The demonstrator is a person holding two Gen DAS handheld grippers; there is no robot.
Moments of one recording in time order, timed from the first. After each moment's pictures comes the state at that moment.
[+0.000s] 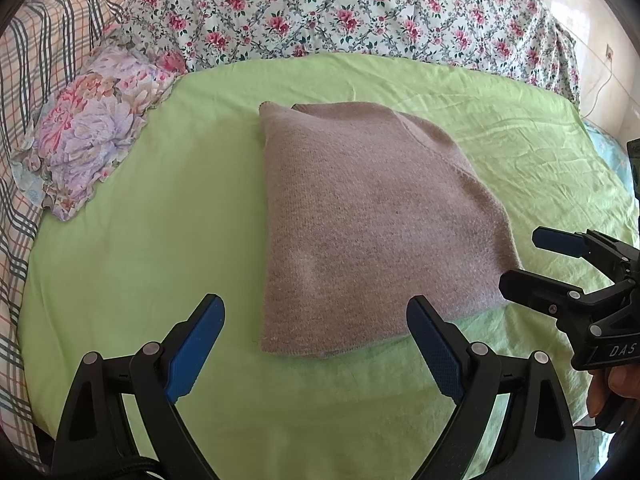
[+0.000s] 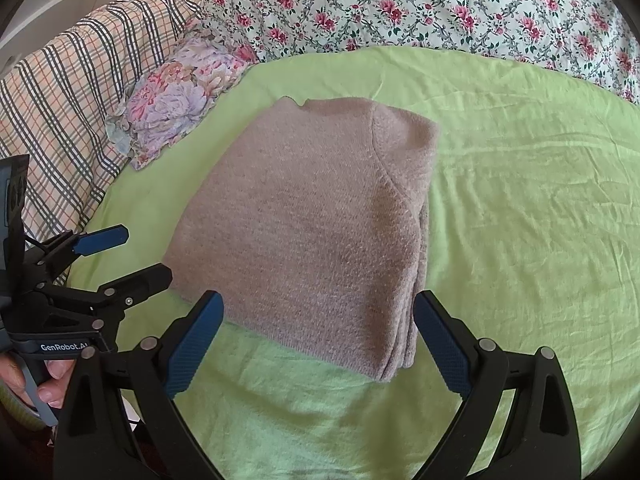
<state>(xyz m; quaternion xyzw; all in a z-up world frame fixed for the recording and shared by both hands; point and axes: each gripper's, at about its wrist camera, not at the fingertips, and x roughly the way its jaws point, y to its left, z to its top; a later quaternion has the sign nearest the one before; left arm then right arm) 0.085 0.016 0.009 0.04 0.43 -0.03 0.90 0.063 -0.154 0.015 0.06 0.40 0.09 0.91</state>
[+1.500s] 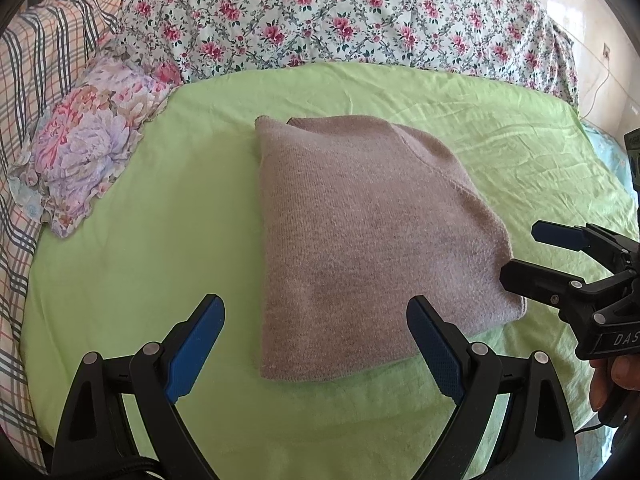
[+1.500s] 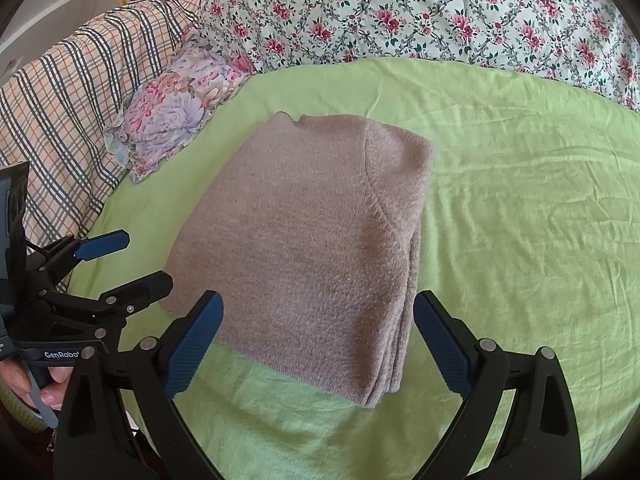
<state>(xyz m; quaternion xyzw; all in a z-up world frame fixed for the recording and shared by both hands) 0.101 0.016 0.018 0.05 0.42 -0.04 0.91 0.074 -0.160 0.026 0.06 0.39 0.09 0.91</state>
